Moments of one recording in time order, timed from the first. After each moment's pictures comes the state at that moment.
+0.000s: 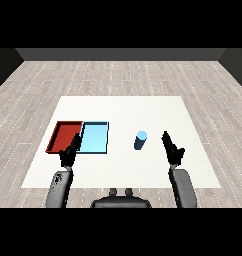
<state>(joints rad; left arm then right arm) 0.03 0.11 0.01 -1.57 -0.01 -0.03 -0.02 0.00 -0.13 -0.01 -1.55 -0.04 0.01 -0.02</state>
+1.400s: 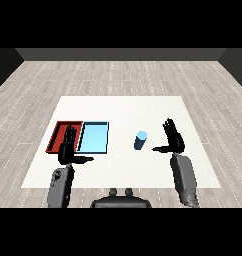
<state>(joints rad) -0.03 0.06 0.08 -1.62 0.09 -0.10 -0.40 -0.24 -0.16 -0.16 -1.33 -0.24 0.24 -0.25</state>
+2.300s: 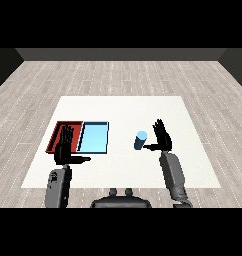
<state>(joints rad) -0.02 0.06 0.09 -1.68 0.13 -0.11 -0.35 -0.30 -0.05 -0.13 -1.20 -0.27 0.19 -0.26</state>
